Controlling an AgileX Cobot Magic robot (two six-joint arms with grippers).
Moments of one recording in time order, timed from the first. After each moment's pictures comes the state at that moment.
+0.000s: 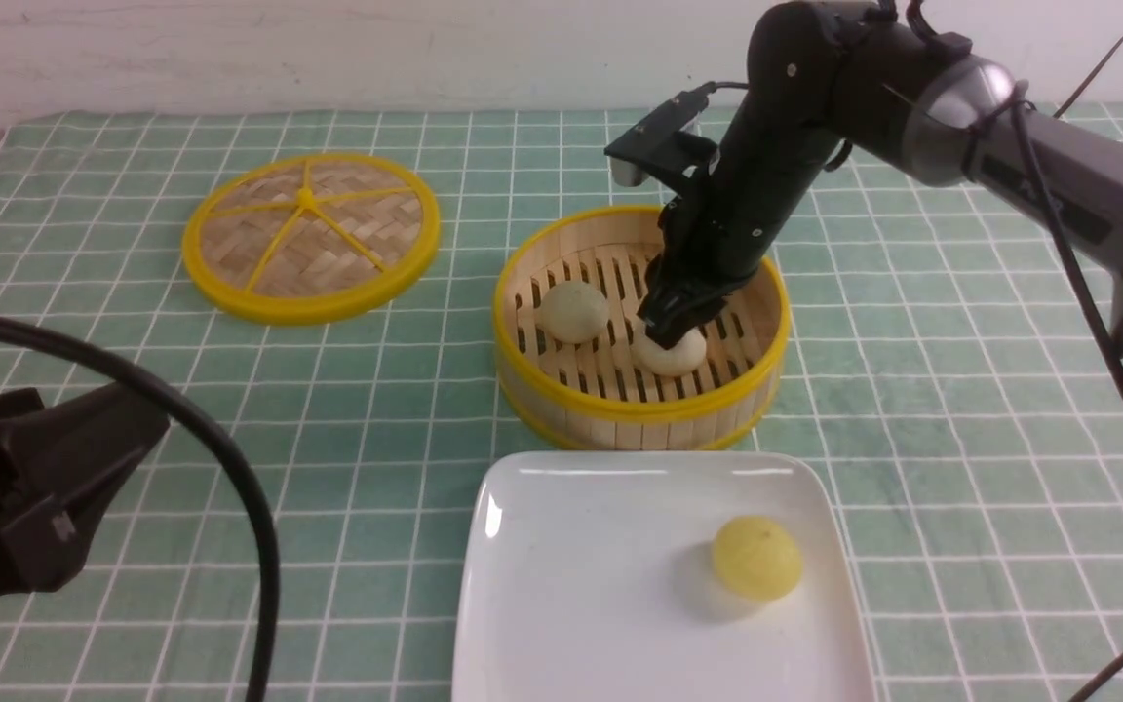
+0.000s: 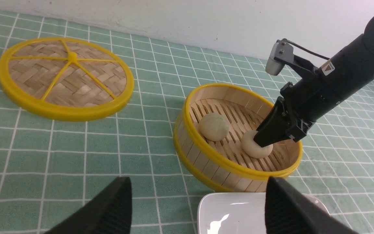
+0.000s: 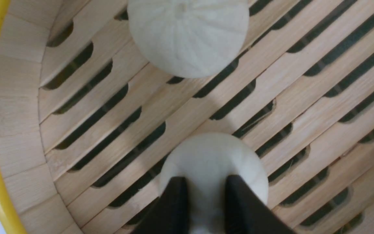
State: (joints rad) right arm 0.43 2.31 -2.14 0.27 1.17 -0.54; left arm 0.03 0.51 -0.52 -0.82 0.52 0.51
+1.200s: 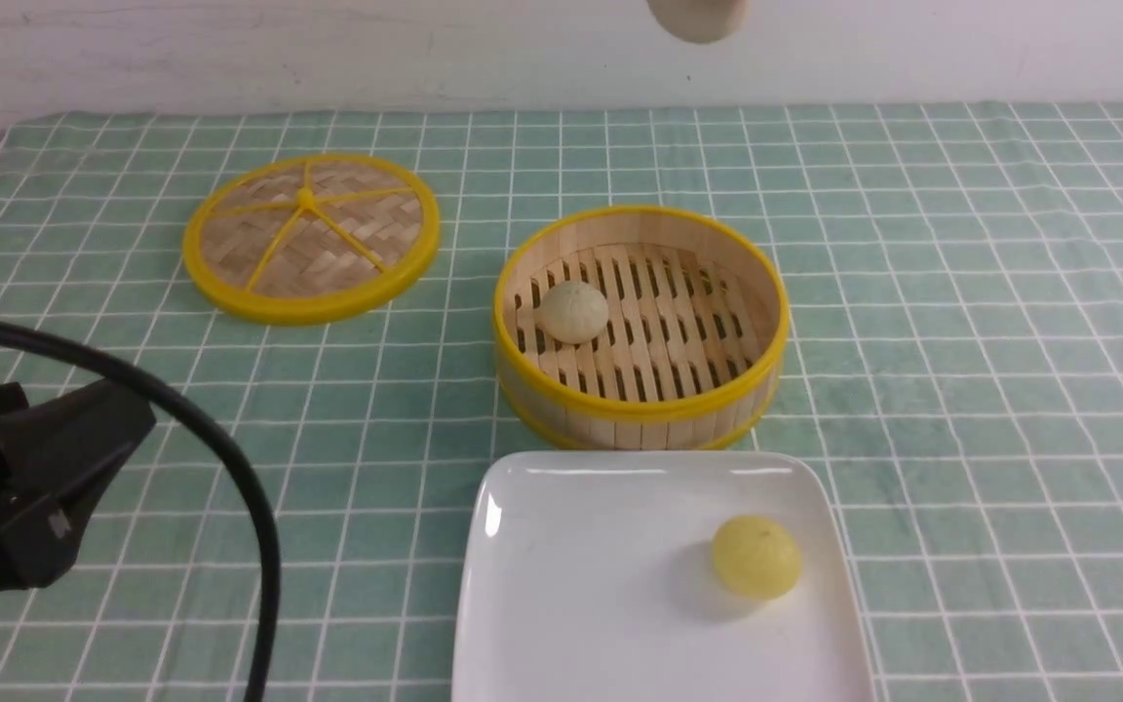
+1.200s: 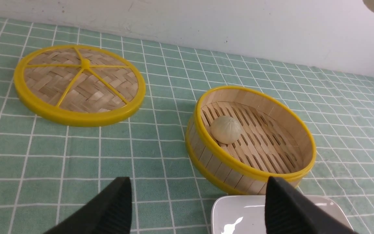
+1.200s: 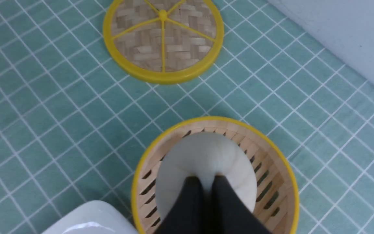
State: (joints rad) right arm 0.43 1.90 -2.33 0.31 1.27 -0.33; left arm 0.03 0.51 -0.52 -0.78 0.49 0.51
